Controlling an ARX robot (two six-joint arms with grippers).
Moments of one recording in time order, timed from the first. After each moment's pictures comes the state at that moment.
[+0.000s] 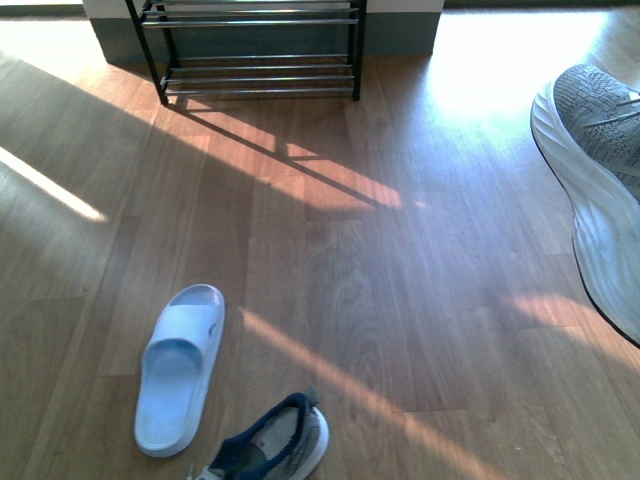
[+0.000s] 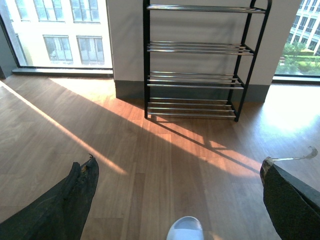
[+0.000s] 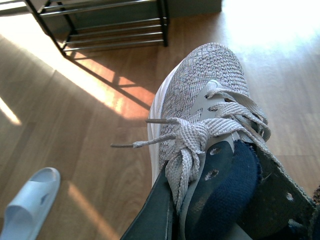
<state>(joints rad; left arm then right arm) 0.00 0.02 0.01 0.00 0.00 -0.01 0.09 1.50 0.37 0.81 -0.10 0.11</state>
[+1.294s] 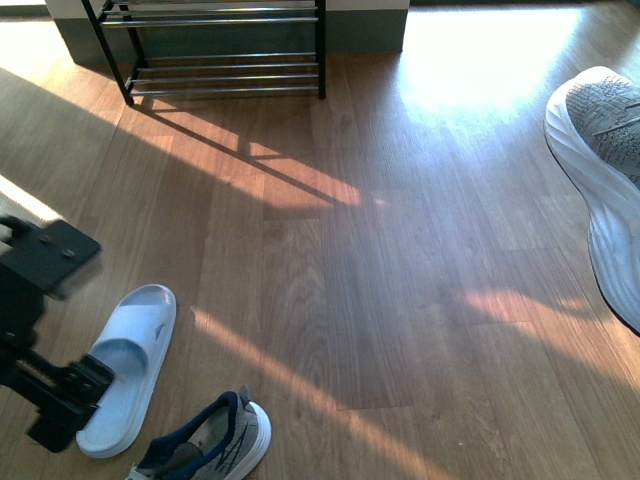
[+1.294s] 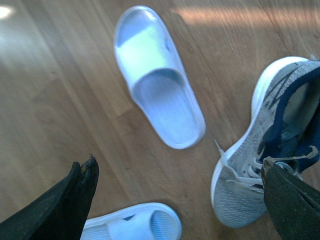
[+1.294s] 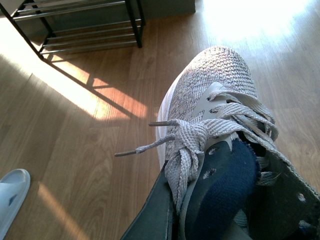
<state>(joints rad) -0.13 1.97 0.53 0.37 -0.07 0.44 0.08 1.50 0.37 0.81 -0.09 0.11</state>
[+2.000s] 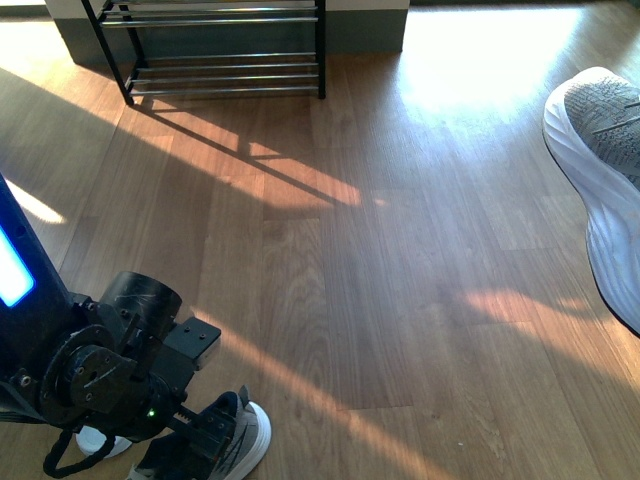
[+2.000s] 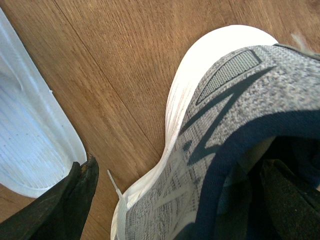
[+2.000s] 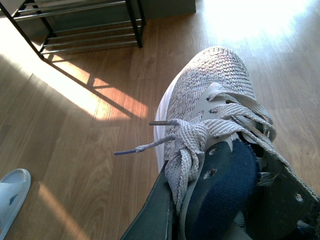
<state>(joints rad) -0.27 2.68 0.97 0.34 0.08 0.19 0.08 1.50 0.37 0.81 -0.09 0.11</state>
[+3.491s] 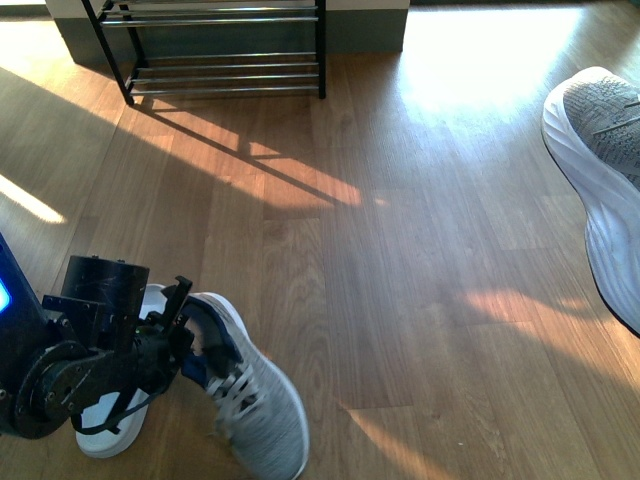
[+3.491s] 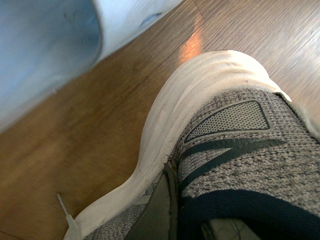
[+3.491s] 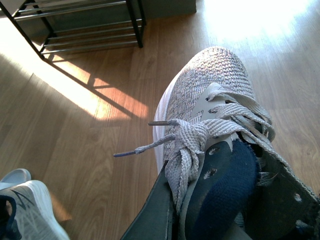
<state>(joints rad) -0.19 2.73 0.96 0.82 0.04 -1.27 0.08 1.50 0.37 0.81 -0.09 0.11</state>
